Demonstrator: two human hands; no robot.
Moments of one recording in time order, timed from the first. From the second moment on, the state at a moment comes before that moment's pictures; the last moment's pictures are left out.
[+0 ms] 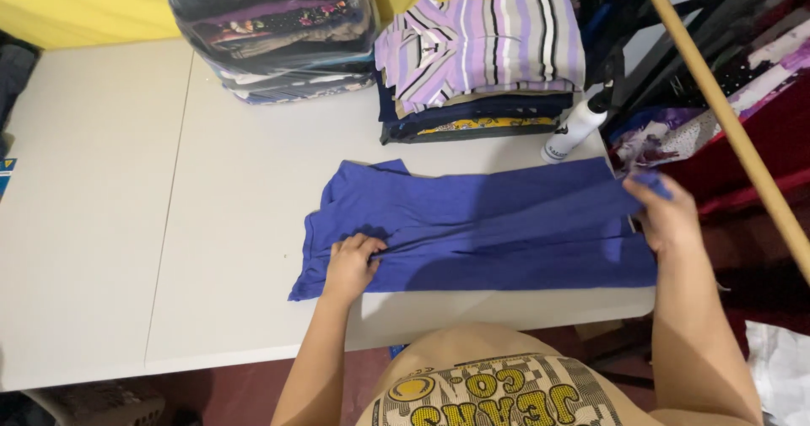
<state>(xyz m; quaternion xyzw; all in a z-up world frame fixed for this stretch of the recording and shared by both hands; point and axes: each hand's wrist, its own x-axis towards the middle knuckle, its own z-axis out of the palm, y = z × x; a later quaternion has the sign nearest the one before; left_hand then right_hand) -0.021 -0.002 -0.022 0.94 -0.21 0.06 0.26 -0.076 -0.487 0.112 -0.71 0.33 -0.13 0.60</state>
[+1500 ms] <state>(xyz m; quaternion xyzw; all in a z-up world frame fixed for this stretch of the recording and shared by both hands) 0.148 0.024 -0.082 0.90 0.11 -0.11 0.40 0.033 -0.529 -0.110 -0.99 0.16 0.00 -0.01</state>
